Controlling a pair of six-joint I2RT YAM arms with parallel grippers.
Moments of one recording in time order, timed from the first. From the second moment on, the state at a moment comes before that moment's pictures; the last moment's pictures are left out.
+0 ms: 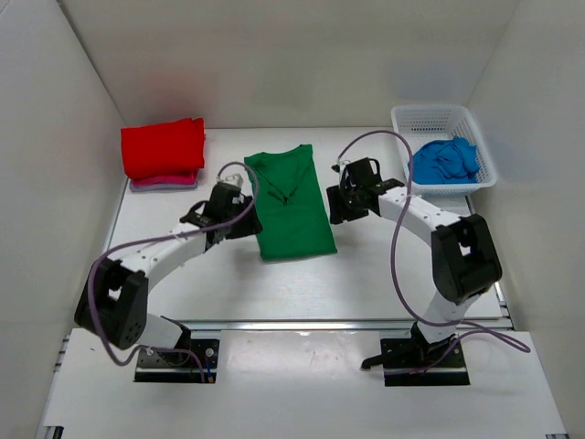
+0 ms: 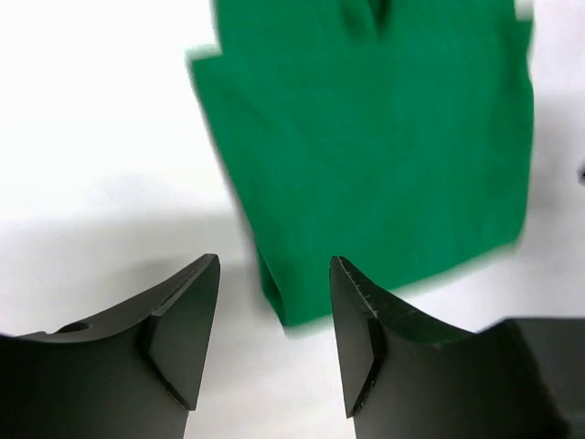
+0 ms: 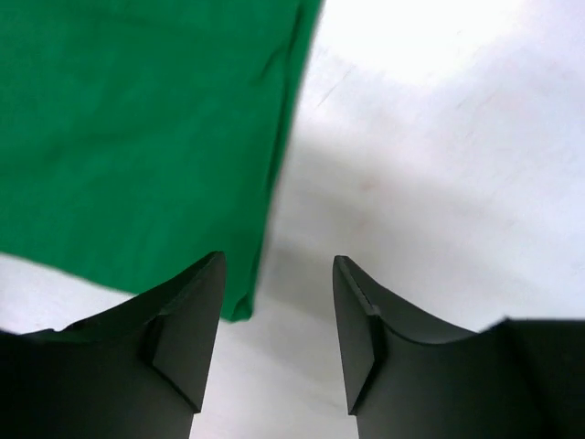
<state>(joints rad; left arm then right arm) -0.43 1.44 0.88 -0.25 -0.01 -0.55 0.41 1.74 1.22 -0.44 -0.15 0.08</state>
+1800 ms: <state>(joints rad) -0.69 1.51 0.68 -0.07 -0.21 -0.81 0.53 1.59 0.82 -0.15 -0.05 0.29</state>
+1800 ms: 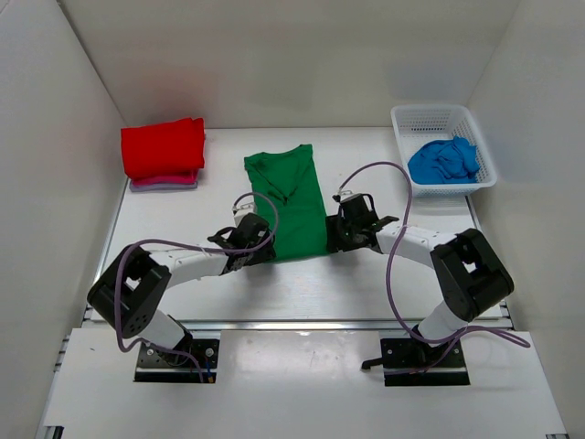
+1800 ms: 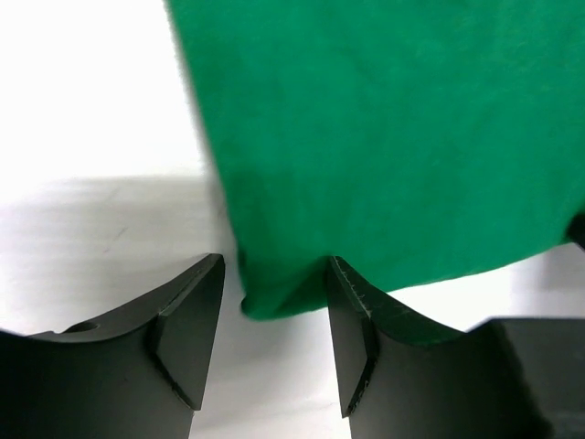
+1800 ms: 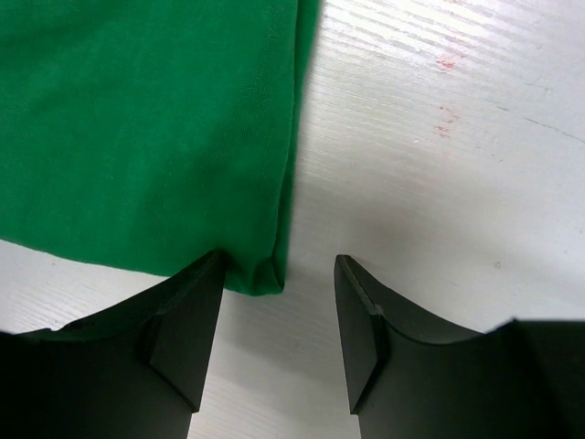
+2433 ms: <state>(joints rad) -0.69 1.55 0.76 -0.26 -0.30 -0.73 0.58 1.61 0.82 -0.13 -0.04 0.29</state>
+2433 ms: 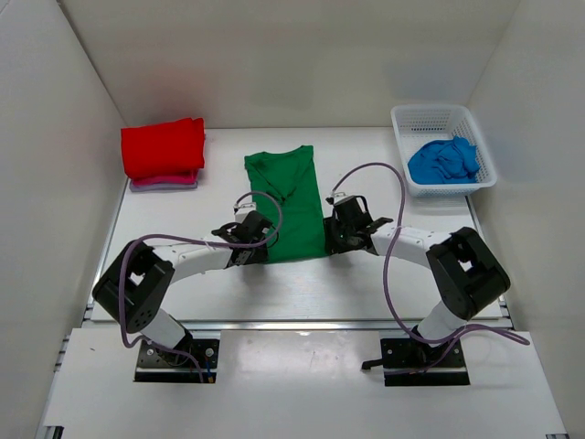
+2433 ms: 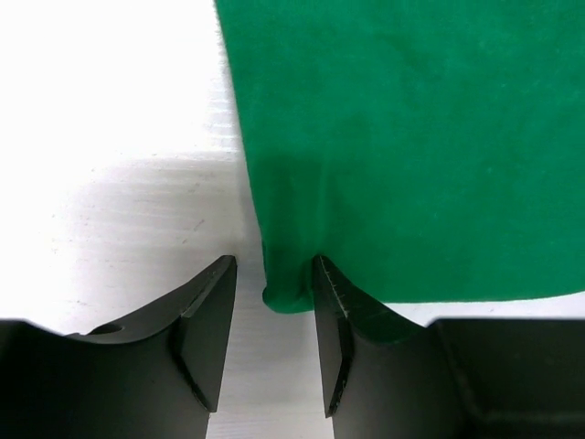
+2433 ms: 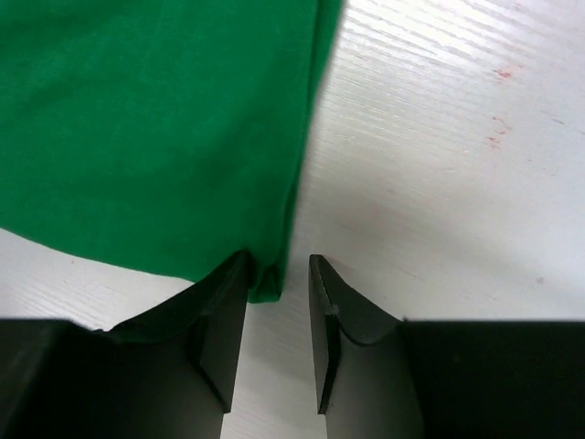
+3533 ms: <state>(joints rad) -0.70 1.42 0.63 -0.23 -0.21 -0.74 0.78 1.55 0.76 -0.17 -0.06 0.40</state>
